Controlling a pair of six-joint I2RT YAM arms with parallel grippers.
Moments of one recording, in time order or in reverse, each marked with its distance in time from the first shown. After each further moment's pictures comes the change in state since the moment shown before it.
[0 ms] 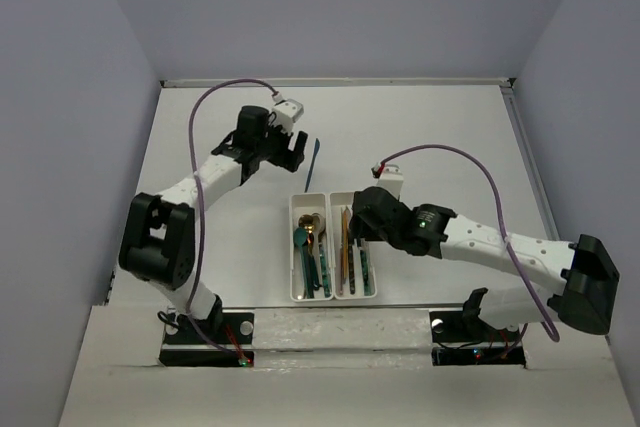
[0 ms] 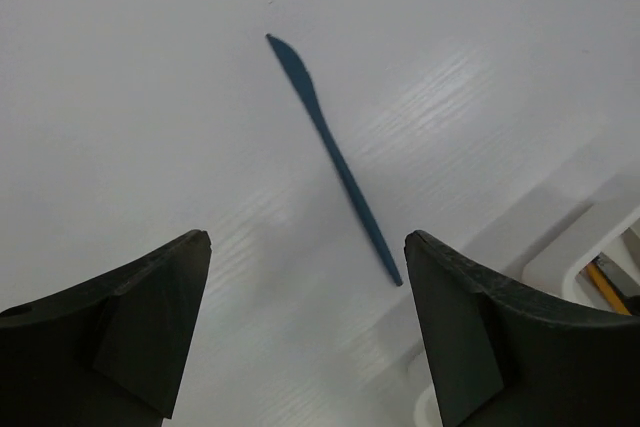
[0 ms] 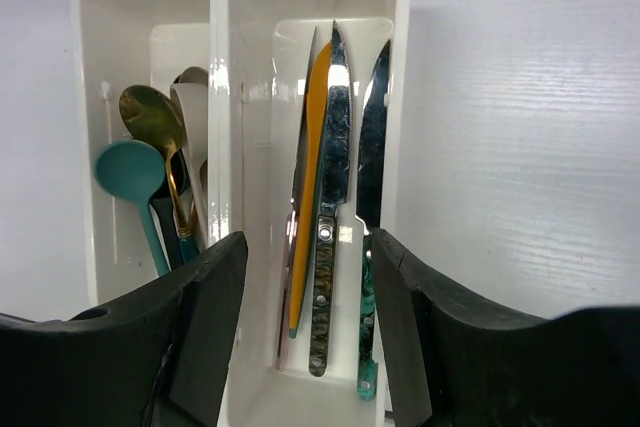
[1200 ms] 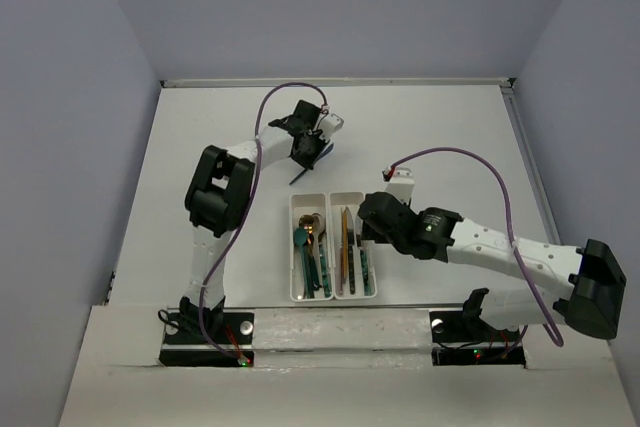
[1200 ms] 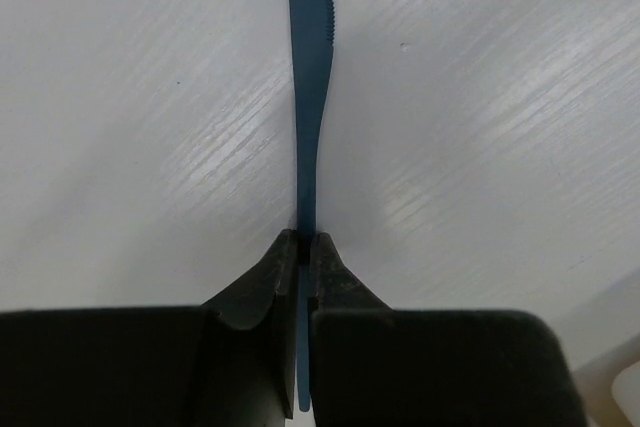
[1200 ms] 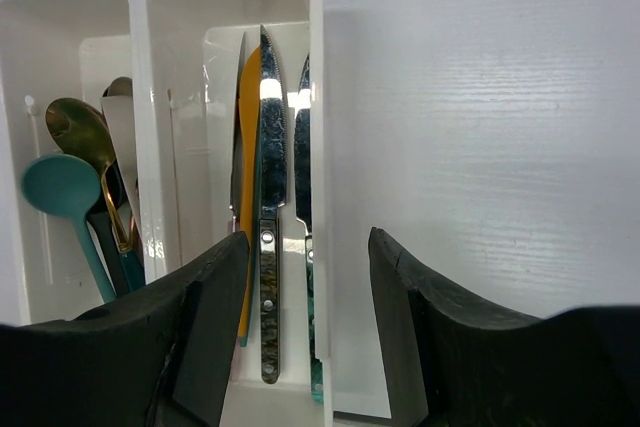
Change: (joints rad) left arm -0.161 0.569 0.545 -0.387 -0.158 0.087; right arm 0.000 -0.054 -0.040 -0.067 0.094 0.018
